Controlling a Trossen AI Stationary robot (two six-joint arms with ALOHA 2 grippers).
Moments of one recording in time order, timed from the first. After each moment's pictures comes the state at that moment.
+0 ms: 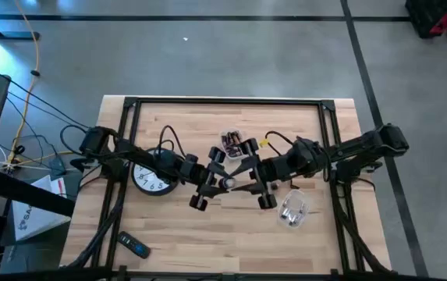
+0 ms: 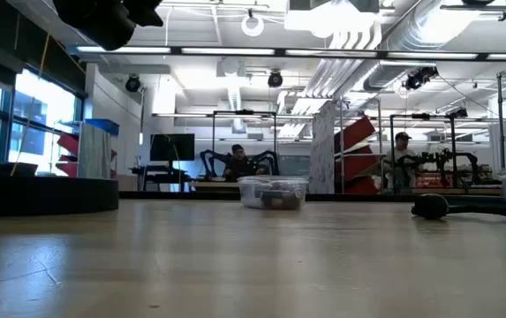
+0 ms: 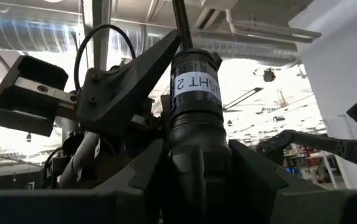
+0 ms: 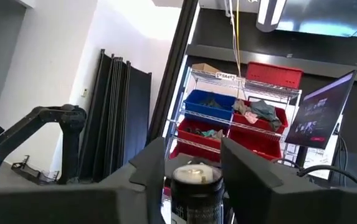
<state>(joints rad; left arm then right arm) -0.19 1.77 0.88 1.57 0.20 0.03 0.22 1.49 1.09 0.81 -0.21 -0.20</state>
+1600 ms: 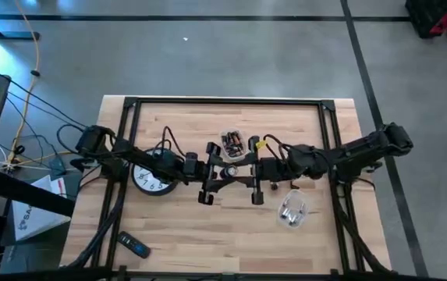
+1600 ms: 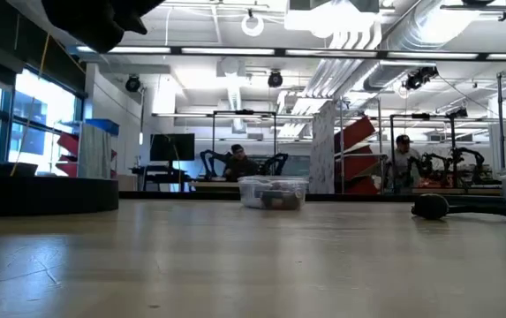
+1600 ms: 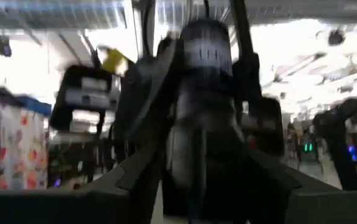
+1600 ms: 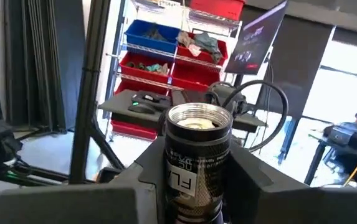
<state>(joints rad) -0.19 1.74 0.83 1.44 -0.04 0.13 0.27 1.43 1.08 0.50 0.16 -0.22</state>
